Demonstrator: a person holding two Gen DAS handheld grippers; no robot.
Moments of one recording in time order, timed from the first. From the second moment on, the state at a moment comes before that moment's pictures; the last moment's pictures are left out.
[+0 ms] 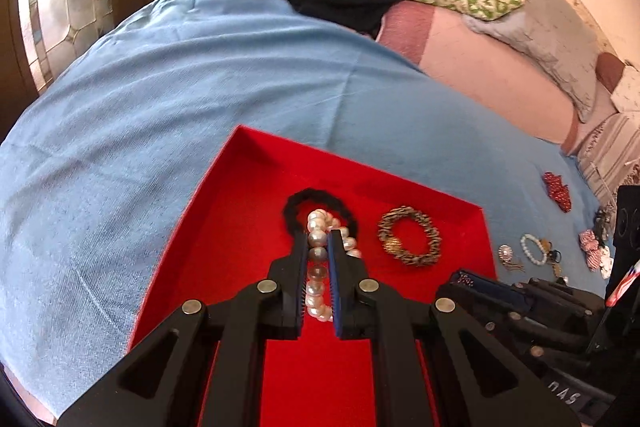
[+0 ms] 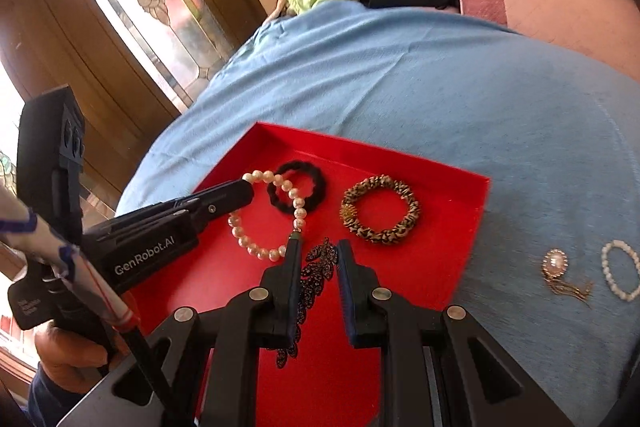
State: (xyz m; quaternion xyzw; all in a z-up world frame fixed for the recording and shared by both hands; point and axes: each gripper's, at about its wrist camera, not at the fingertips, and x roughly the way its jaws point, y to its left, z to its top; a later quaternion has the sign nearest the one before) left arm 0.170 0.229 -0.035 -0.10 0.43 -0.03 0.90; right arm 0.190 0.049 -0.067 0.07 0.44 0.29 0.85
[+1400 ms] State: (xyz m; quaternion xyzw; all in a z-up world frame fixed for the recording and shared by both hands) left arm 0.174 0.224 -0.043 -0.08 0.45 -0.01 0.89; right arm 0.205 0.053 -0.086 0.05 0.46 0.26 0.85
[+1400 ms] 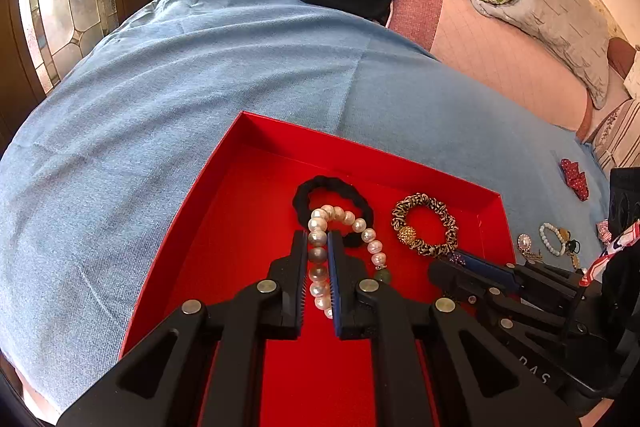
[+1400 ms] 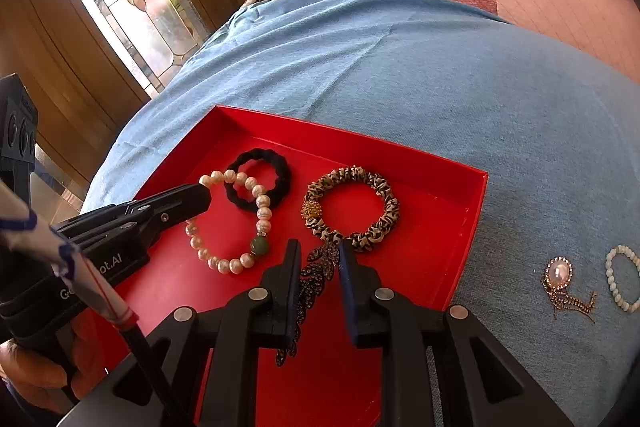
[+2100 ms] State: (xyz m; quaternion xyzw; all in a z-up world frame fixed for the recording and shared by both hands) left arm 0.170 0.227 -0.033 -0.10 0.42 -0.01 0.90; right arm 0.203 0.038 -0.067 0.09 0.44 0.28 0.85
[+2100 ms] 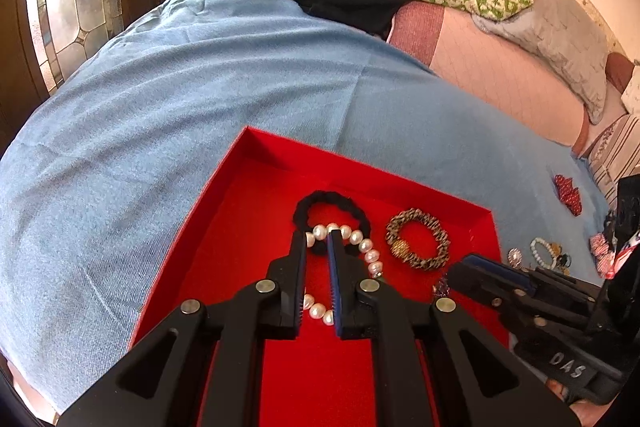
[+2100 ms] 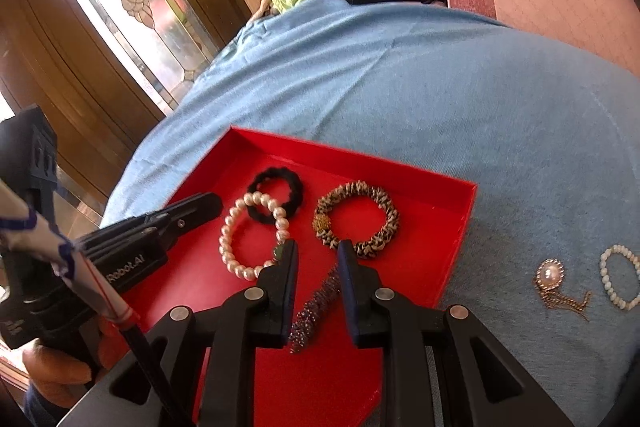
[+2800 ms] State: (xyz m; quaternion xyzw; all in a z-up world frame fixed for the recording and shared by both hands) left arm 0.174 0.124 -0.014 -0.06 0.41 -0.12 0.90; right arm 0.180 -0.105 -0.029 0.19 0.43 0.19 0.86
